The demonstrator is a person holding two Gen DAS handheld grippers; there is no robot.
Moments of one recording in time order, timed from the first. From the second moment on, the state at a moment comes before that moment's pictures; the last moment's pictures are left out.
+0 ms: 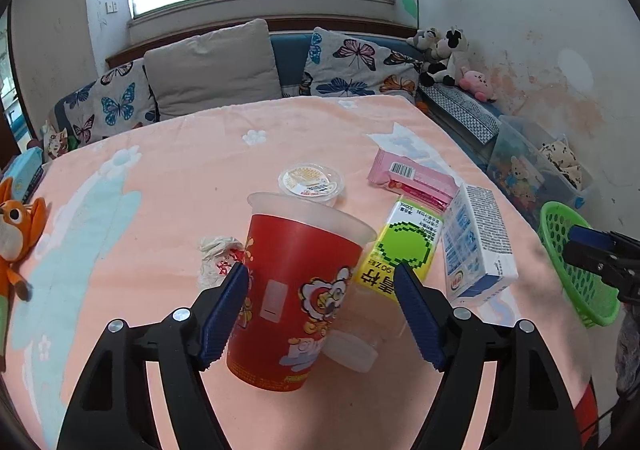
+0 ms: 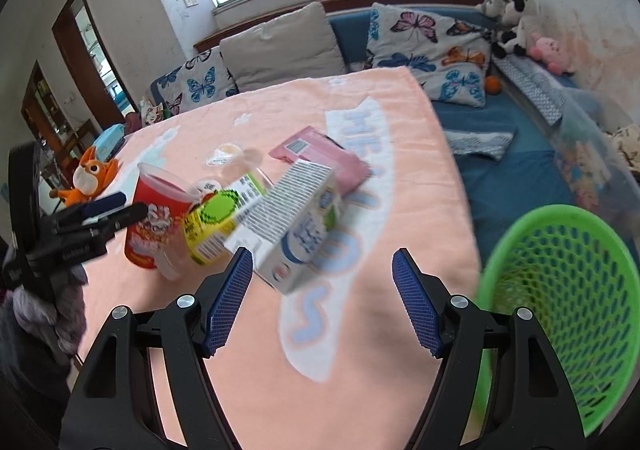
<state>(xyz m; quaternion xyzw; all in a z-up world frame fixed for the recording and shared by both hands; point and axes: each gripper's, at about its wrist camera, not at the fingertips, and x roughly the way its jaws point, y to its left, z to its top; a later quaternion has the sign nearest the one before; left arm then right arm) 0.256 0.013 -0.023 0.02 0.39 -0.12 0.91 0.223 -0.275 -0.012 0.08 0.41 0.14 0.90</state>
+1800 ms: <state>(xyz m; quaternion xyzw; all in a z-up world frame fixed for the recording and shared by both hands) 0.224 0.010 0.004 0.02 0.36 -0.19 0.91 0.238 -0.260 -0.003 0.11 0.44 0.14 0.88</state>
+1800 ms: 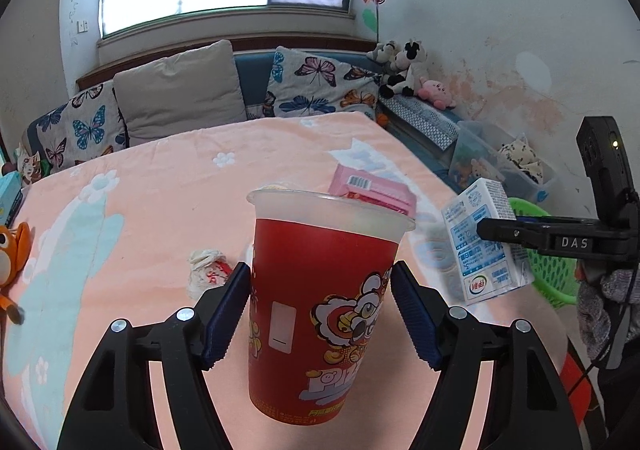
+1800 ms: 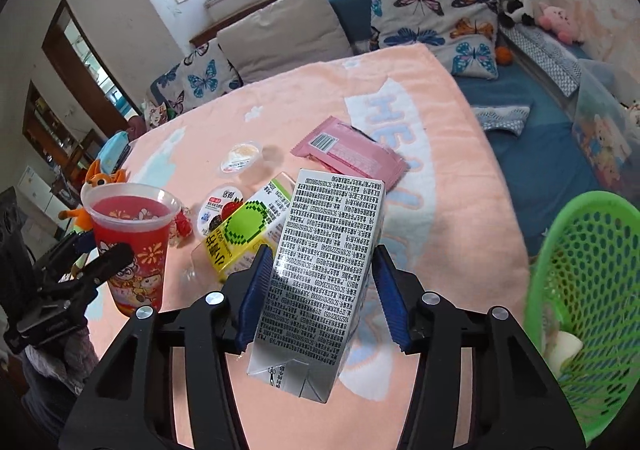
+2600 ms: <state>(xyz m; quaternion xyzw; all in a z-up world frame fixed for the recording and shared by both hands) 0.204 -0.171 0.026 0.04 0.35 -0.31 0.88 0.173 -0.458 -0.028 0.11 0.43 -0.04 0.90</state>
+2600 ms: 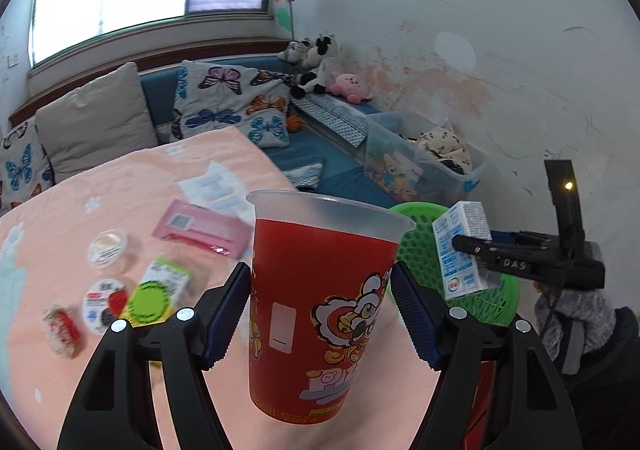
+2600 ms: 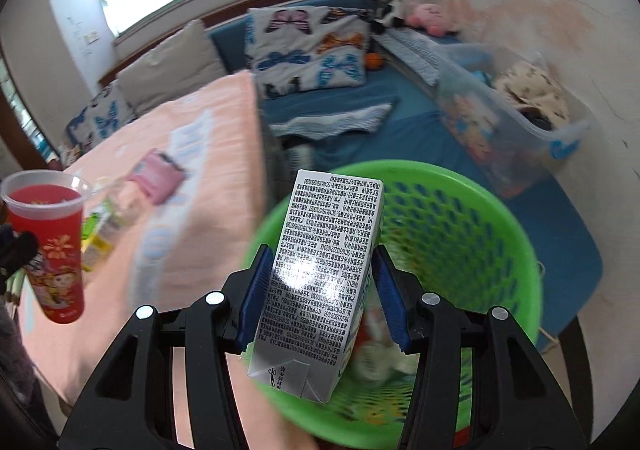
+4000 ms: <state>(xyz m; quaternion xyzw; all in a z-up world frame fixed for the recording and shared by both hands) 0.196 -0.339 -0.026 0.09 0.41 -0.38 0.82 0.088 -0.529 -0.038 0.15 0.40 -0.07 0.90</state>
